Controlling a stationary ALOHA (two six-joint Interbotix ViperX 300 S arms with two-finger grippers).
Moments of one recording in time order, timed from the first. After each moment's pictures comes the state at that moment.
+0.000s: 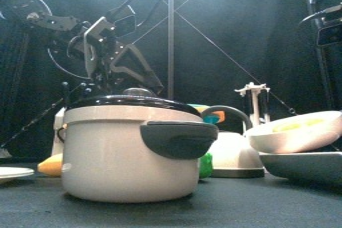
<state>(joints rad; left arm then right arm) -0.05 -0.07 0.87 -0.30 -0.38 0.10 0.65 -0.62 1.17 -0.71 0.61 1.71</state>
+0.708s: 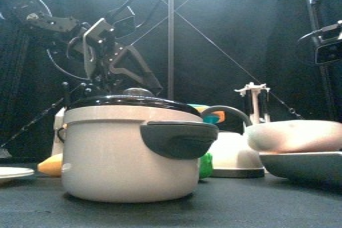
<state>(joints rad) -0.05 -0.07 0.87 -0.31 -0.38 0.10 0.54 -0.56 1.21 -0.71 0.45 1.71</state>
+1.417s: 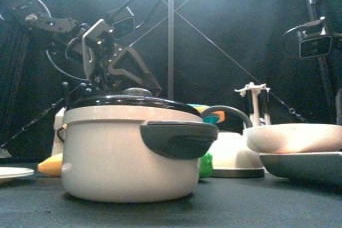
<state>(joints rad) -0.05 -0.07 0.88 -0.31 -0.39 0.10 0.45 -0.52 1.18 -0.83 0.39 1.70</state>
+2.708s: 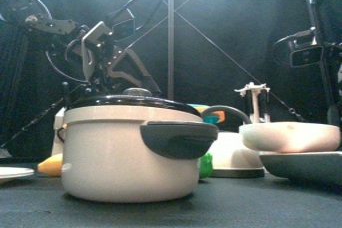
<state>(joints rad) -0.05 -0.06 0.88 -0.31 -0.39 0.10 0.39 -0.40 1.15 -0.86 0.35 1.70</state>
